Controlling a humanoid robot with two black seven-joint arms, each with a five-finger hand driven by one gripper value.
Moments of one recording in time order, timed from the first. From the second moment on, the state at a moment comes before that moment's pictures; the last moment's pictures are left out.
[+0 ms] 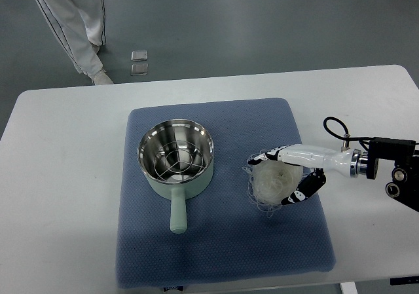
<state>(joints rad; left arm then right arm) -0.02 0.00 -0.02 -0.11 0.02 0.02 0.08 0.58 -0.60 0.49 1.20 -1.64 0.18 0.53</state>
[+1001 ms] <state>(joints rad) -0.02 0.00 -0.02 -0.11 0.02 0.02 0.08 0.59 -0.55 0.50 1.15 -1.66 0.18 0.53</state>
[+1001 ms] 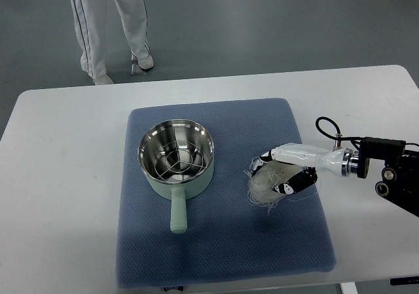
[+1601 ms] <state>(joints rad) -0.02 0.00 -0.02 -0.11 0.02 0.02 0.08 0.62 -0.52 0.58 1.15 -1.63 0.16 0.53</state>
